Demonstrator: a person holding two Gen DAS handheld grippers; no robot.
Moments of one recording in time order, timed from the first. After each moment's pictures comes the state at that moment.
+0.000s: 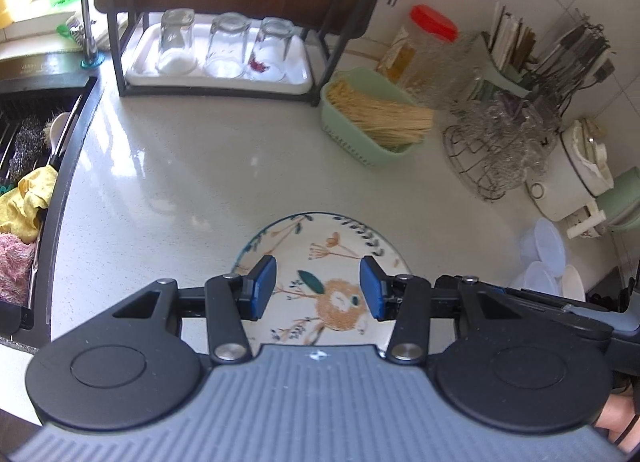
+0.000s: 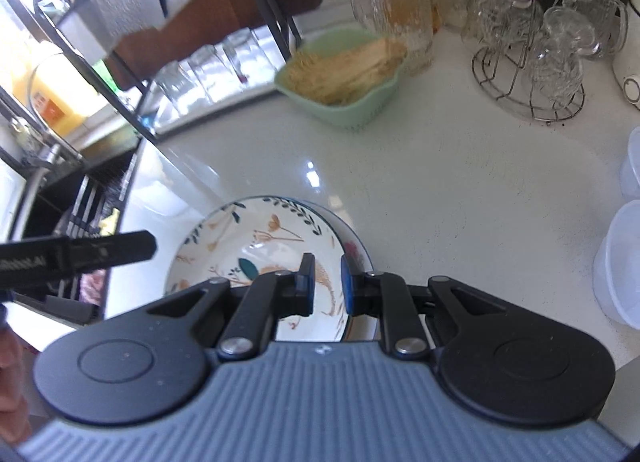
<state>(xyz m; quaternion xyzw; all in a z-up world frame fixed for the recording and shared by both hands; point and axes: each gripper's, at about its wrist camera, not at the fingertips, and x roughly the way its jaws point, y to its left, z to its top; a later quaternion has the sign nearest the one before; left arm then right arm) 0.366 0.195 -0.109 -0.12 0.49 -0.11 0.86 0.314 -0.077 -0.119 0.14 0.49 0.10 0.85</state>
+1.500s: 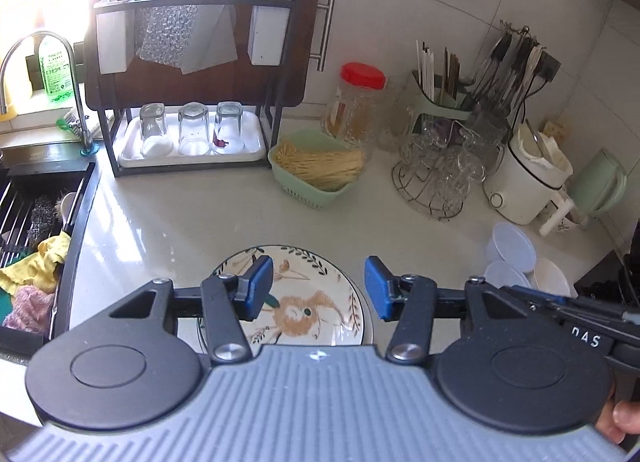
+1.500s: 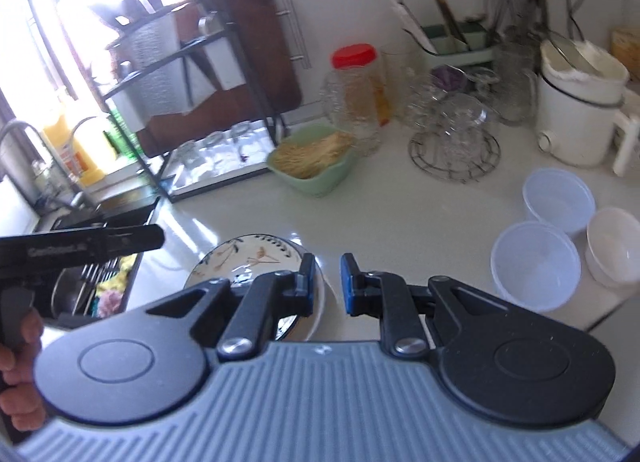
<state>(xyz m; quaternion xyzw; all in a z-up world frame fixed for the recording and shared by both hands) 0.278 0.153 -0.050 -0.06 0.38 -0.14 0.91 0.205 -0.126 -0.056 0.14 0.37 0.05 0.92</state>
